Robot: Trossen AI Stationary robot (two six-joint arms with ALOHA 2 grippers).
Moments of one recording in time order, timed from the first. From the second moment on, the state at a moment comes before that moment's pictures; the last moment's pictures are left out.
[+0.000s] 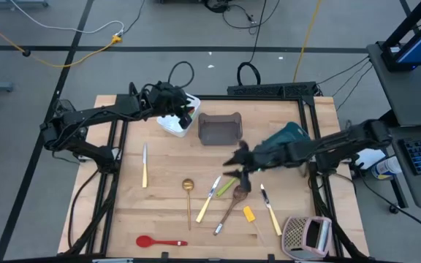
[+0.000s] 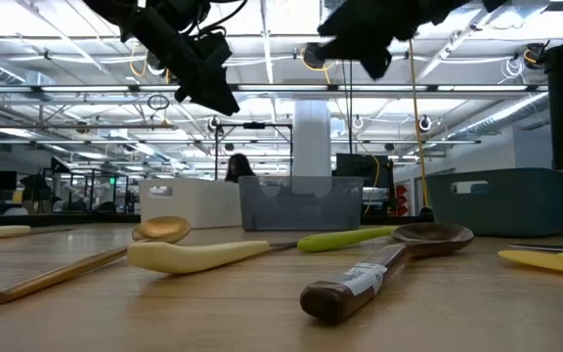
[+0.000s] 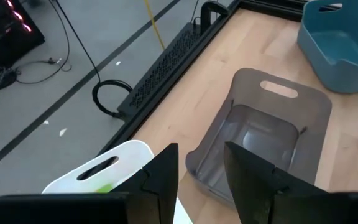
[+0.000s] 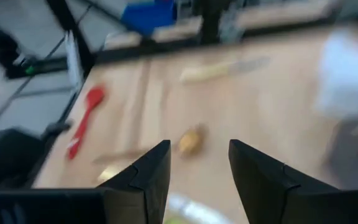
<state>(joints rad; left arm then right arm) 0.47 1.35 1.04 -0.26 -0.08 0.01 0.17 1.36 0.88 0.05 0.06 0.27</state>
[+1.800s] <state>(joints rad) 0.47 1.35 1.04 -0.35 -0.08 -0.03 0.33 1.78 0.80 -0.07 -0.34 0.82</state>
